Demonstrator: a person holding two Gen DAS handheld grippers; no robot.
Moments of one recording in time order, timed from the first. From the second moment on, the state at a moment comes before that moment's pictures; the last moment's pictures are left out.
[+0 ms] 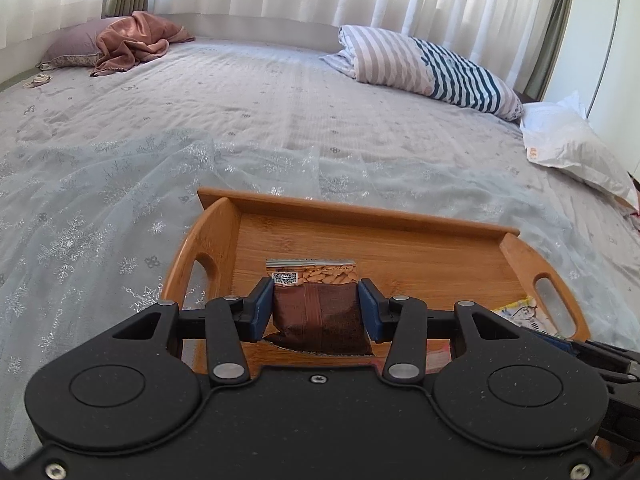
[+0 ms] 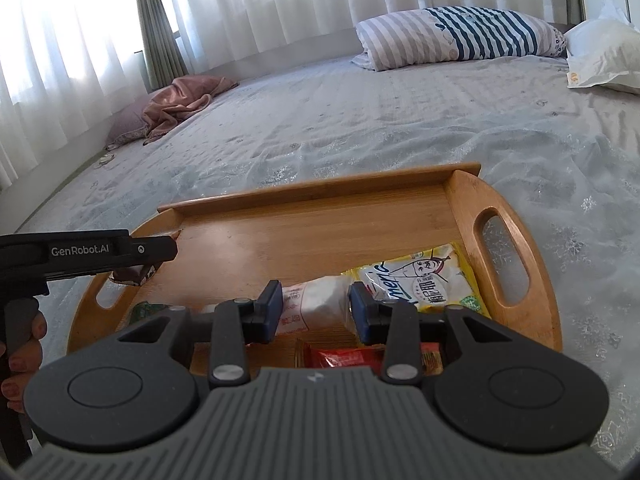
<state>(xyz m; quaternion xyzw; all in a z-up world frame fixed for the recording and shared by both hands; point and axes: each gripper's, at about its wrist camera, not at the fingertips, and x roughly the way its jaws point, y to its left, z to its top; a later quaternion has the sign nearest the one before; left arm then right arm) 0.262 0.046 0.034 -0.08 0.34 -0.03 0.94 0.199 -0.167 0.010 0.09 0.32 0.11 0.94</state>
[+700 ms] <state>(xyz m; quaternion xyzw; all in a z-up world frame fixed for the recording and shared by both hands) 0.240 0.035 0.018 -0.04 0.36 -0.04 0.93 0.187 -0.158 0.006 0.04 0.32 0.12 0.94</state>
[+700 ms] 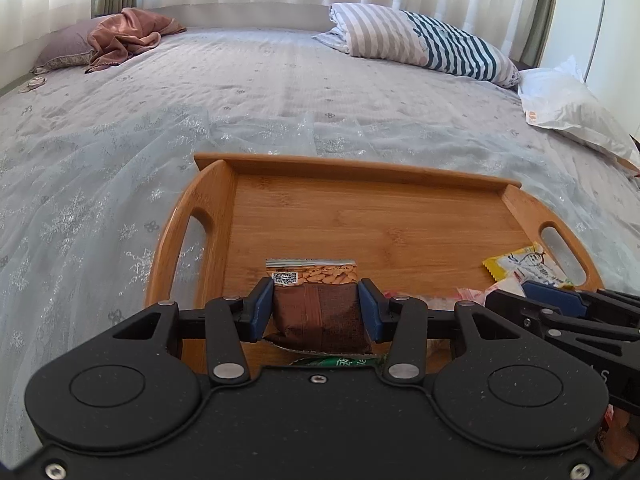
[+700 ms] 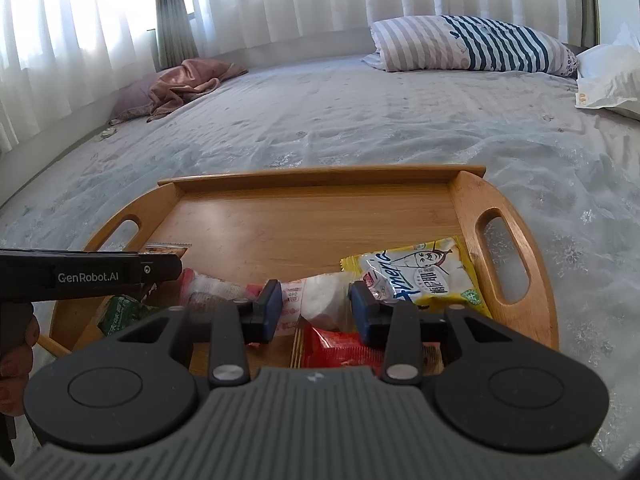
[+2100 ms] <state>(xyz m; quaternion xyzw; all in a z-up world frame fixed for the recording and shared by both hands) 0.086 0.029 0.082 -0.02 0.29 -0.08 0.95 0.071 -0.193 0.031 0.04 0.23 0.11 0.97</state>
